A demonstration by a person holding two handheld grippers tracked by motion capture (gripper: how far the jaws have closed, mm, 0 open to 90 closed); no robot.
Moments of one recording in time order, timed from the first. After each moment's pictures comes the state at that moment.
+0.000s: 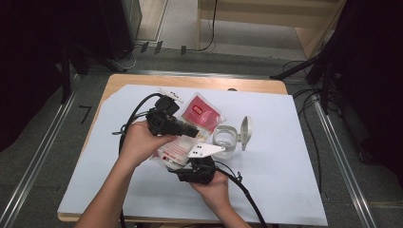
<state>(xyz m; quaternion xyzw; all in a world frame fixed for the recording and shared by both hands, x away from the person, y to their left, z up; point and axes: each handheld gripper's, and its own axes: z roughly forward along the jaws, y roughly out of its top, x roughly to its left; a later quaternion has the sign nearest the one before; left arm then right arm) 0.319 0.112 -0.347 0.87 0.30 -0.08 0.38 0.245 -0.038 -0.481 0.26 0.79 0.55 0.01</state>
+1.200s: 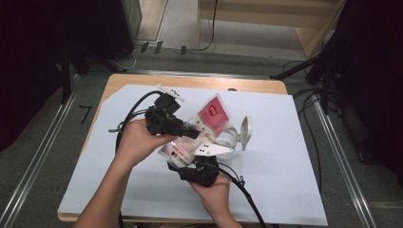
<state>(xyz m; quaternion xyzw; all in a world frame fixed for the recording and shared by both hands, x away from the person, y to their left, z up) 0.311 0.112 -0.327 0.87 0.31 -0.08 0.38 0.236 -0.045 -0.468 0.33 0.75 0.58 -0.01</state>
